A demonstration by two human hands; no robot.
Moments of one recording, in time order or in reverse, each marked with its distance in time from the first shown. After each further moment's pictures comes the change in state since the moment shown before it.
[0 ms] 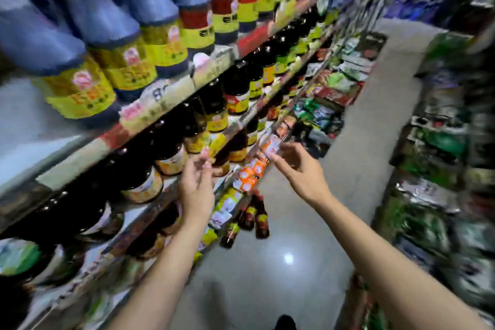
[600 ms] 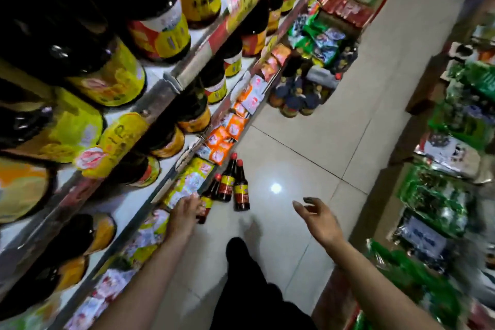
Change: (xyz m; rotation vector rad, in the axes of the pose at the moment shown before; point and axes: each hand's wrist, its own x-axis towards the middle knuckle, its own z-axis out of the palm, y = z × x) left_hand 0.078 -0.322 0.111 0.421 -0.199 -0.897; right_hand 0.099 0.322 0.015 -0.092 -0.187 0.863
